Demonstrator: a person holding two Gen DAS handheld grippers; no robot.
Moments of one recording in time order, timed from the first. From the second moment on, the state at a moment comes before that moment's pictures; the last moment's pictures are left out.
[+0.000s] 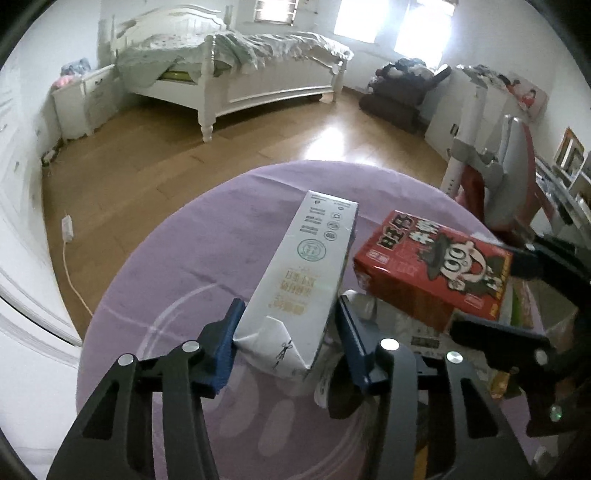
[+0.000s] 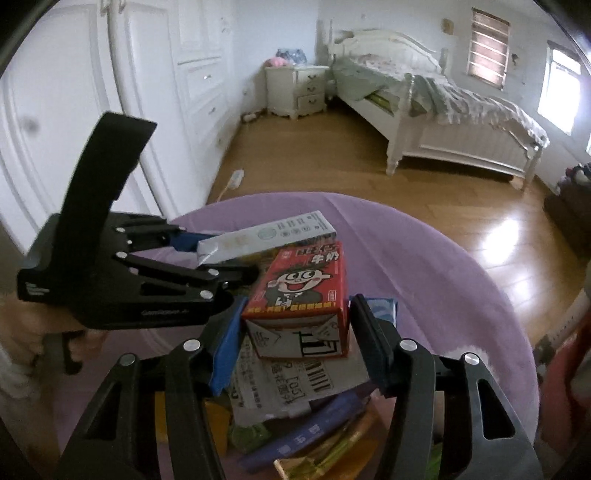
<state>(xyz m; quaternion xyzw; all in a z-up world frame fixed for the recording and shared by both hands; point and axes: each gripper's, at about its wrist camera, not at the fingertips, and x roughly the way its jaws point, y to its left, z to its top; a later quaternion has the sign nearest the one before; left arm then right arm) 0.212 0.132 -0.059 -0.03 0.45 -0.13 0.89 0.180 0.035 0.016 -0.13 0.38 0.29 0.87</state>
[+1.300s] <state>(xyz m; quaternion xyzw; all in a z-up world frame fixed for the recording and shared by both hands) 0.060 -0.218 -0.034 -0.03 0.44 -0.36 0.83 -0.084 -0.485 -0.087 0.38 0.33 0.06 0.86</state>
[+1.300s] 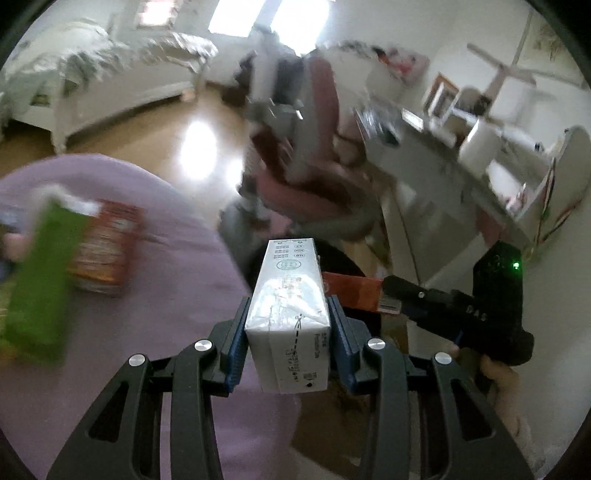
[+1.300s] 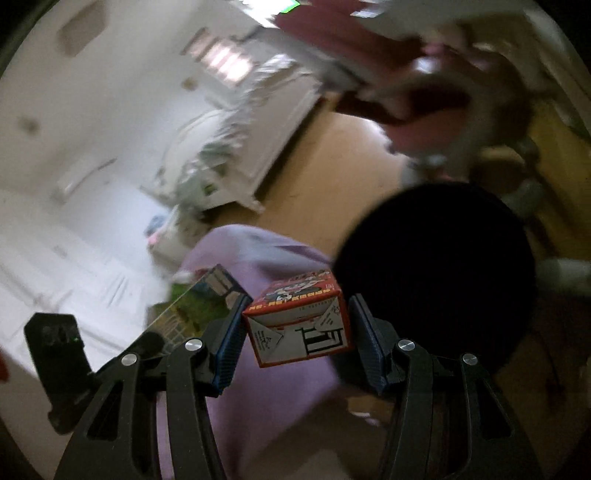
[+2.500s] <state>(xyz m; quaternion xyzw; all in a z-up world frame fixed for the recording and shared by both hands) 0.030 -0.131 -0.020 -0.02 0.38 -0.24 0.89 -0.024 -0.429 -0.082 0.42 0.40 0.12 0.81</state>
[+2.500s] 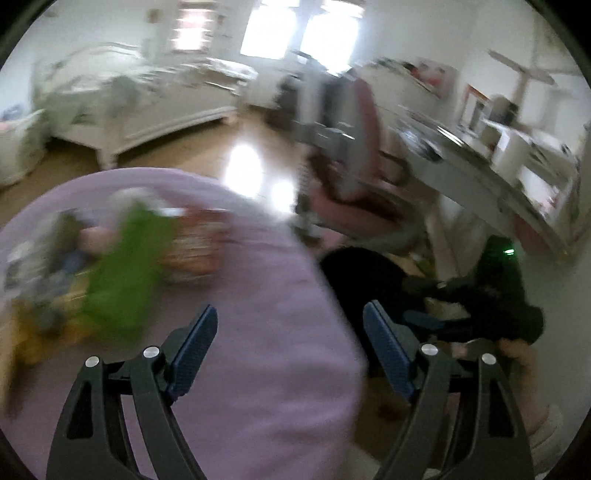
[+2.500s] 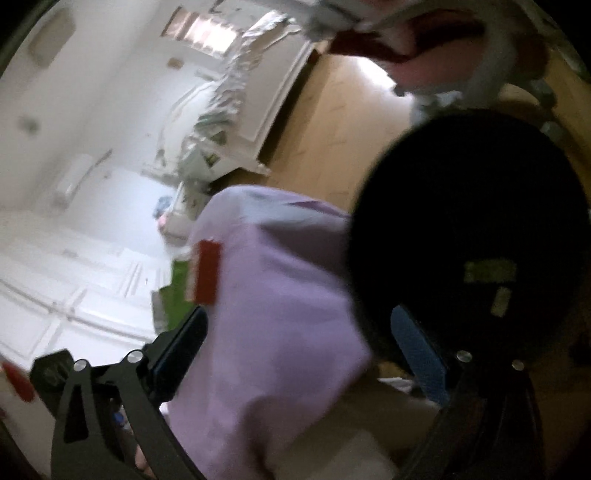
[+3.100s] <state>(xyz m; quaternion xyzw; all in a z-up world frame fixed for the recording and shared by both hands) 0.064 0.094 -0.063 0.02 0.43 -0.12 0.90 0.116 -0.148 0.018 0.23 0.42 0.32 0.82</state>
